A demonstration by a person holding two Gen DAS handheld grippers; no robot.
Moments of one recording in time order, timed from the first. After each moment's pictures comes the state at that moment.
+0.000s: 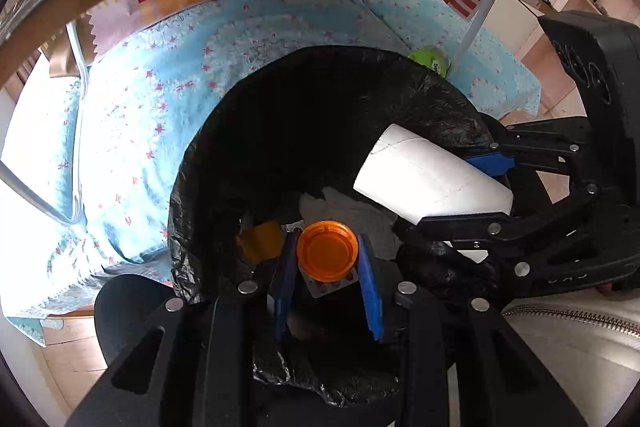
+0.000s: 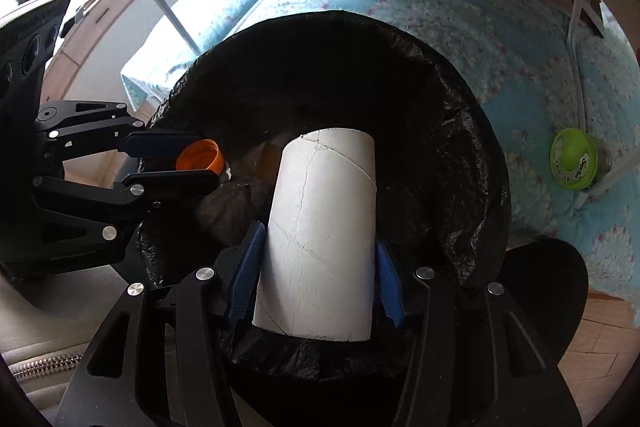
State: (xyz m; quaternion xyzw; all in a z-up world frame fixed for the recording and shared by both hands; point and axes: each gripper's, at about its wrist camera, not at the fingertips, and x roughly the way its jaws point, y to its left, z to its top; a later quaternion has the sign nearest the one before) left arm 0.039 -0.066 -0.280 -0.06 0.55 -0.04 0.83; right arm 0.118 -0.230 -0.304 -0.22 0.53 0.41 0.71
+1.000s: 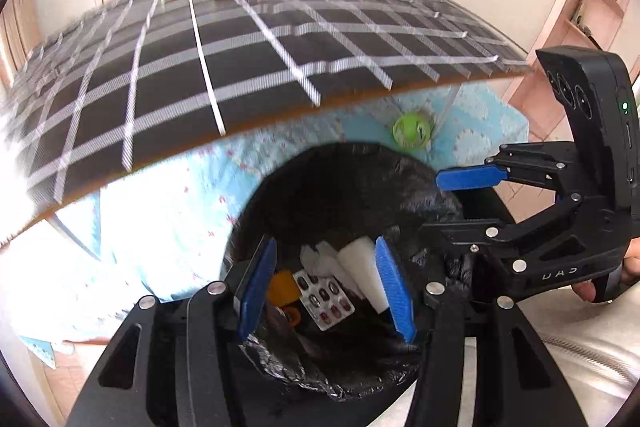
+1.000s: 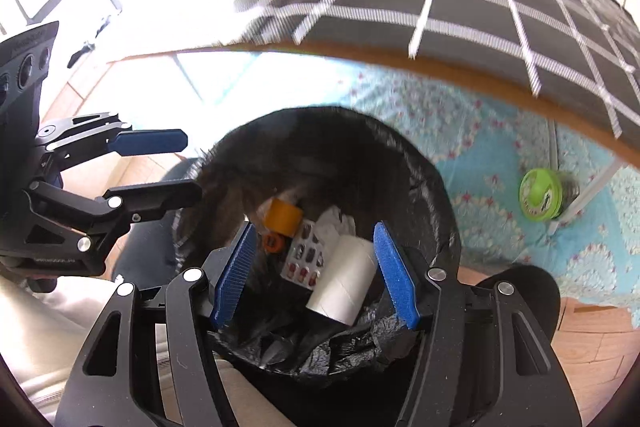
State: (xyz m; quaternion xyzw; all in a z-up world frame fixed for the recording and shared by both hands) left arm 0.023 -0.053 -0.201 -0.05 0.47 -0.03 0.88; right arm 0.109 -0.240 -0.230 -0.18 0.46 0.42 0.76
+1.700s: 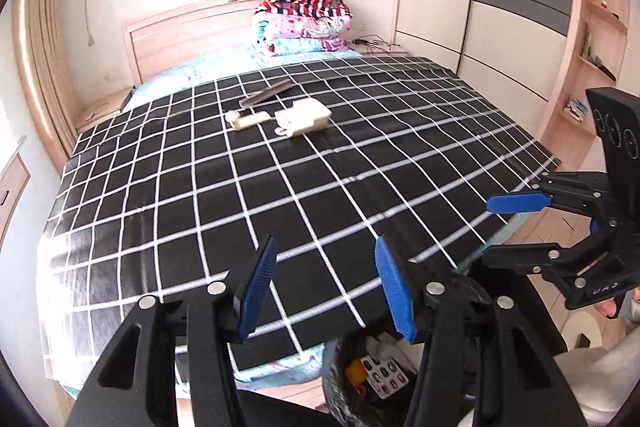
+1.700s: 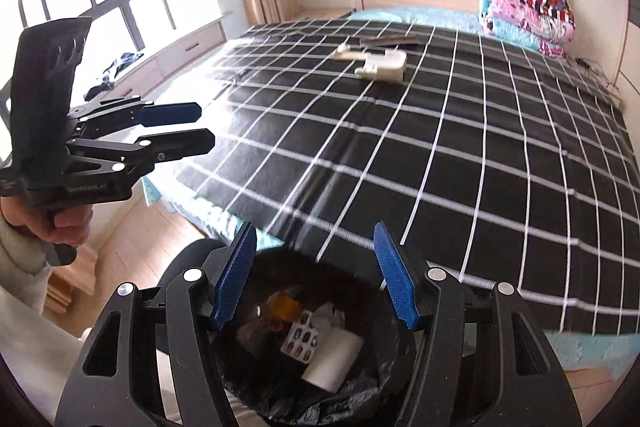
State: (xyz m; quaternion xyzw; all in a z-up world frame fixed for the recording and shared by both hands) left arm 0.057 0.012 -0.102 -0.02 0.37 0.03 0.93; right arm 0.135 -0.211 -0.127 -0.16 0.35 0.46 0.80
